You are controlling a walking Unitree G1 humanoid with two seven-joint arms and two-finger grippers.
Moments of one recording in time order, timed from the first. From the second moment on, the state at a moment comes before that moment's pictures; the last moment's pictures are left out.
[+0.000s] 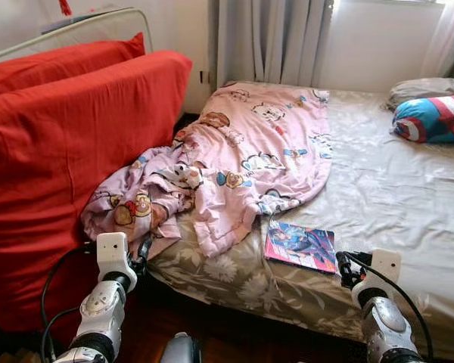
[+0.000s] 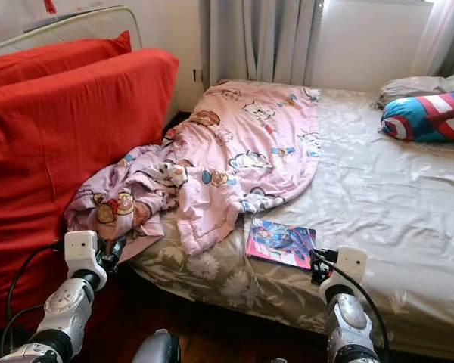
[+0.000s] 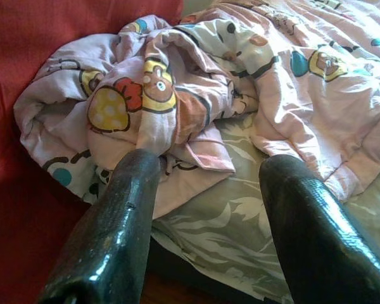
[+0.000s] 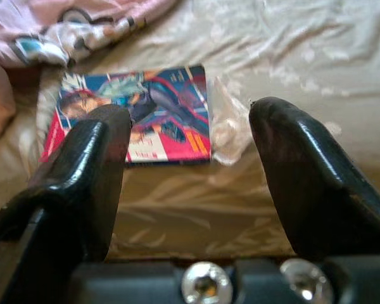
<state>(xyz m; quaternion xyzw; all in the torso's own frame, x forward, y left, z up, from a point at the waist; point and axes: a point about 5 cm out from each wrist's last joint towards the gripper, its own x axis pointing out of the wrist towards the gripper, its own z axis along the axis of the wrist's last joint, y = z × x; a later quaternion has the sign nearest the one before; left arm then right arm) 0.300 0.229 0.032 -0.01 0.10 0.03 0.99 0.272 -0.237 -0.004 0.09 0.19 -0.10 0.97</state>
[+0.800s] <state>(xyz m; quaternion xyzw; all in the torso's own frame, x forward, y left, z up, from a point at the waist) 0.300 0.229 0.031 -0.02 0.10 0.03 0.99 0.248 -0.249 -0.022 0.10 0.23 -0.12 0.96</state>
